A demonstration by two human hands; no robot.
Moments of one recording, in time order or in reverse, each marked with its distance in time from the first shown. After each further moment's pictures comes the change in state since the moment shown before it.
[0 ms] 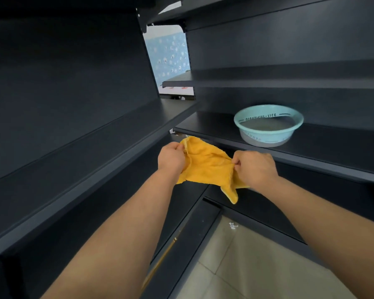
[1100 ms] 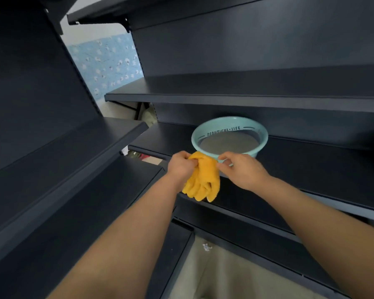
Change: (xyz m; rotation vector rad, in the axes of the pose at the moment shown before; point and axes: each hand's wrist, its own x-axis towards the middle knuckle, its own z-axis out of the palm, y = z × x) left_hand 0.118 0.079 0.236 0.022 -0.339 -0.029; right_hand 0.154 0.174 0.004 0.352 -0.077 0.055
